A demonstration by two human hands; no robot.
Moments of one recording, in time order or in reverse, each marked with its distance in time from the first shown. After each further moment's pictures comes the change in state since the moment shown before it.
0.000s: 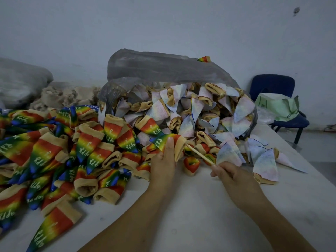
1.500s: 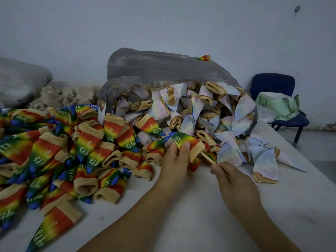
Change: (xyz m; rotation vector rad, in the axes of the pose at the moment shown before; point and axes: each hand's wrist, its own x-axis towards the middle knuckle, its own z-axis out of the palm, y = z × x) left_hand 0.006 -0.014 0.012 -0.035 -0.213 0.076; right_hand -0.006 0.000 0.021 -0.197 0.218 -0.032
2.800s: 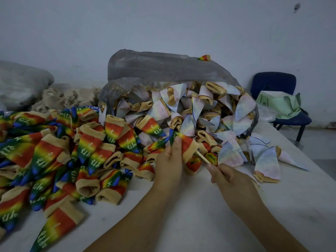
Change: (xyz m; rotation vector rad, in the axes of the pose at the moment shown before) left_hand -0.004 0.009 -0.003 0.005 0.149 0.022; right_hand 0.001 -0.008 -0.003 0.204 -0.109 0.037
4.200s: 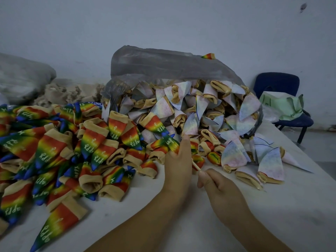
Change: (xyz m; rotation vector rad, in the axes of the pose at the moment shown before) left_hand -0.013 0.021 0.015 -0.160 0.057 -0.161; right_hand -0.022 -0.017 0.018 0.144 -0.105 -0.109
